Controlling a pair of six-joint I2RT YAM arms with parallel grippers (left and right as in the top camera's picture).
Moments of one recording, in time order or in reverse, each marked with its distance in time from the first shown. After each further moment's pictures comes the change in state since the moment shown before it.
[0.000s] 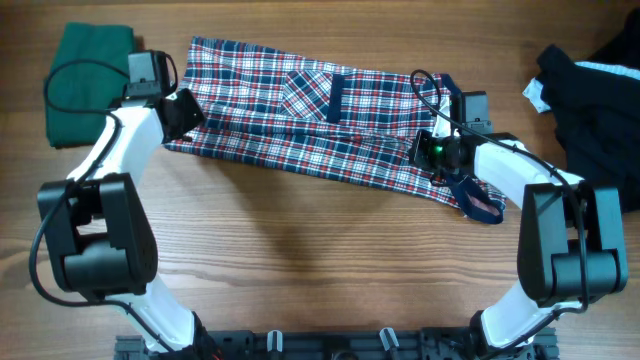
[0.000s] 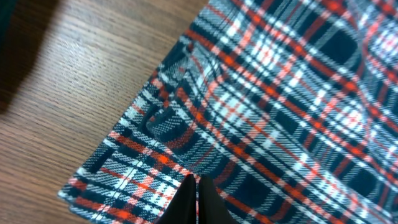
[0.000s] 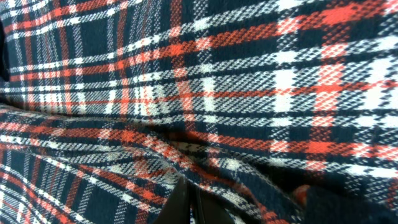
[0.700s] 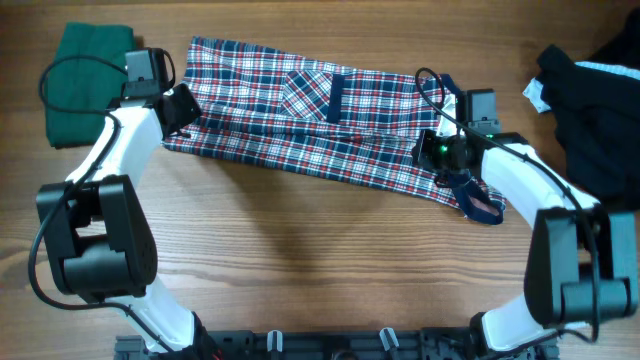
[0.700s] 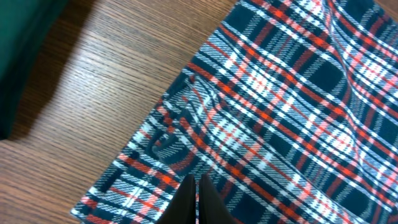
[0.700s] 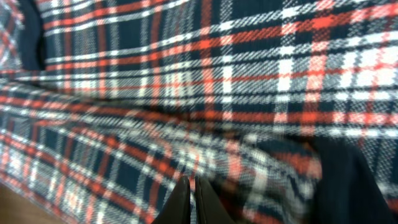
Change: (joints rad) left arm 0.002 -0.017 0.000 0.051 -0.034 0.000; right arm 0.002 -0.091 0.000 -0.076 0.003 -0.023
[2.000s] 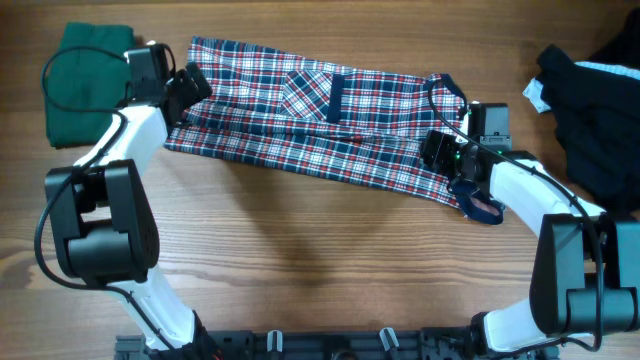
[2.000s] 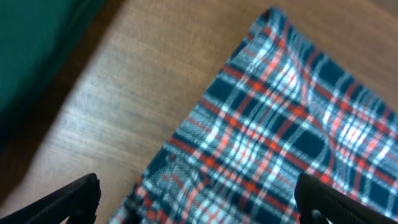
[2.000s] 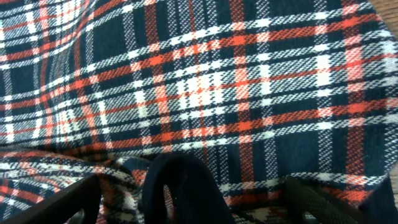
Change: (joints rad) left arm 0.000 0.078 0.000 0.243 -0.027 0.007; right arm -0.060 -0.057 -0.121 0.146 0.220 0.003
